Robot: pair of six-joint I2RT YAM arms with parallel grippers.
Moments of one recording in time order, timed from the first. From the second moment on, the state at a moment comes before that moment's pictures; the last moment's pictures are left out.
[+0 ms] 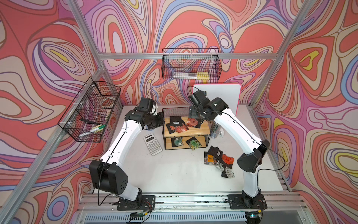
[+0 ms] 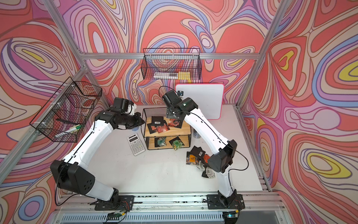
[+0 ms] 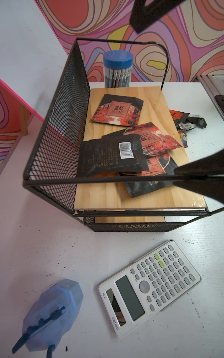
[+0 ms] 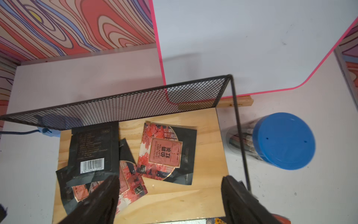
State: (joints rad) left arm -0.23 1.53 1.53 -0.90 0.30 -0.52; right arm 0.69 2.03 2.31 -1.30 0.38 0.67
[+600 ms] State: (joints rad) left arm -0.23 1.53 1.53 -0.90 0.30 -0.52; right arm 0.68 2.18 2.32 -1.31 0.34 0.66
